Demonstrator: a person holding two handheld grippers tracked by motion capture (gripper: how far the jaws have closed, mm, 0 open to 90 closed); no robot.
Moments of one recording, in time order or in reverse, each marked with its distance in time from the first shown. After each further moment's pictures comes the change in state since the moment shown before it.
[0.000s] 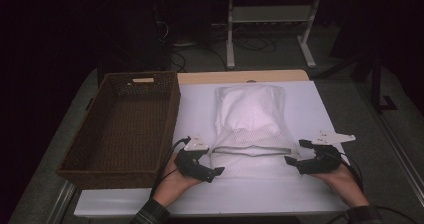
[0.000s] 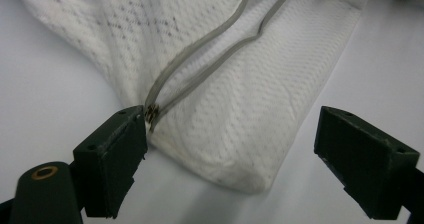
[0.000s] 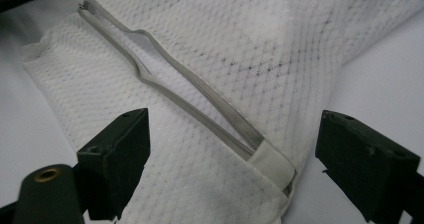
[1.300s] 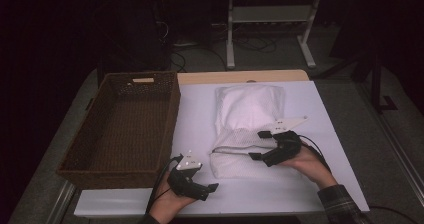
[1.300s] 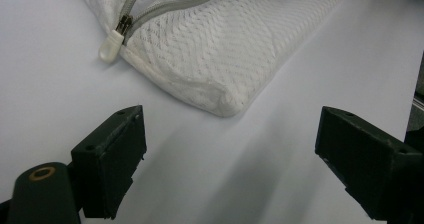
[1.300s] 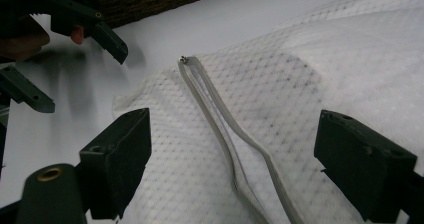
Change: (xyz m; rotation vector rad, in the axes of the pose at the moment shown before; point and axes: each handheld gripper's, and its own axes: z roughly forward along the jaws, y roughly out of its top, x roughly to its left) left arm -0.020 -0.038 -0.011 0.016 0.015 -0.060; right arm 0.044 0.071 0.065 0.031 0.273 -0.199
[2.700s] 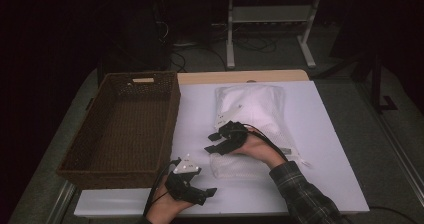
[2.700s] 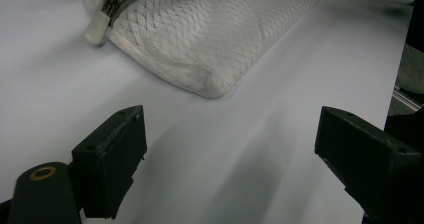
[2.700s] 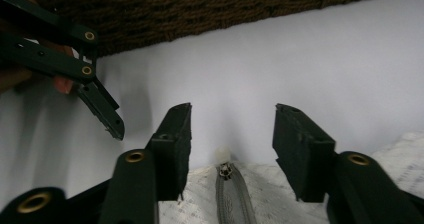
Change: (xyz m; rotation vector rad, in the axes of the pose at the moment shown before) left arm -0.003 -0.008 -0.004 0.010 -0.038 -0.006; right arm 0.019 0.071 0.116 0.143 0.175 -0.138
